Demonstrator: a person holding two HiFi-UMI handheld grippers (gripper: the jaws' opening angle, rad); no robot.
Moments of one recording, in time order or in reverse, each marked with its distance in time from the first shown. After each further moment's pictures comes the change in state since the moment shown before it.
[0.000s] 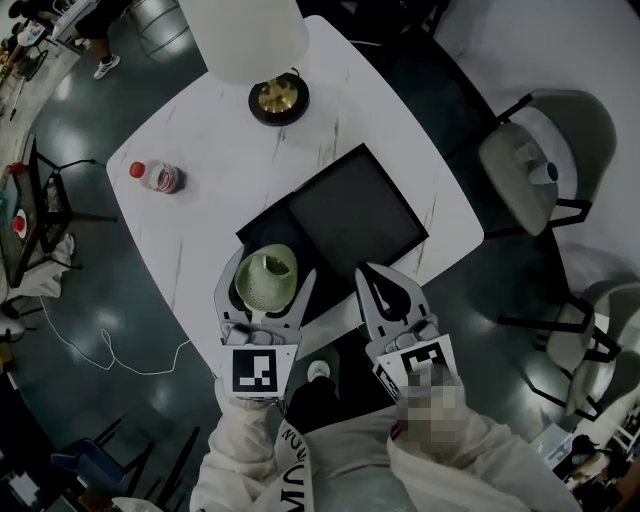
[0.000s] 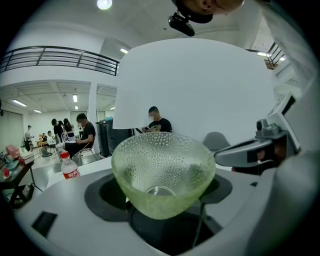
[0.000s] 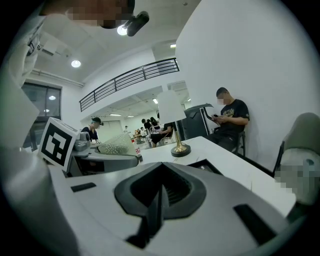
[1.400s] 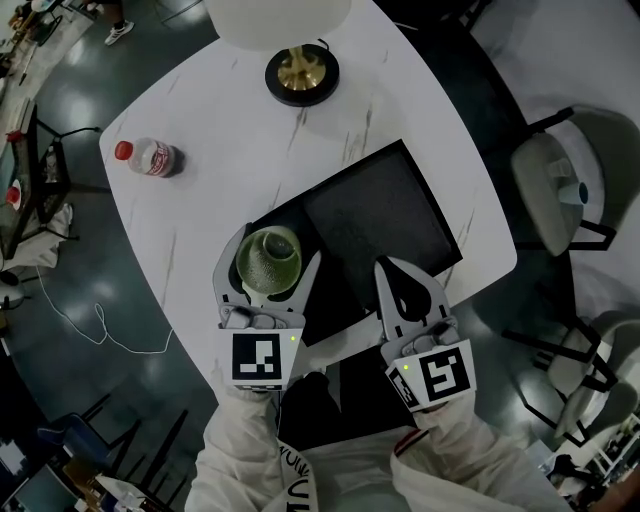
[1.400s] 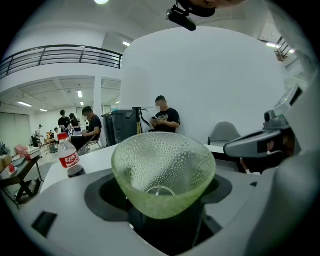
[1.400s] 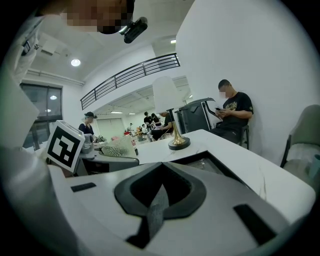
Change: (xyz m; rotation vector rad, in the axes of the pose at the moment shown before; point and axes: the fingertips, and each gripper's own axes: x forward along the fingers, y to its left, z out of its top) left arm 0.050 0.036 -0.057 0.007 0.091 0.069; right arm 0.049 -0.028 -0.036 0.005 0.039 0.026
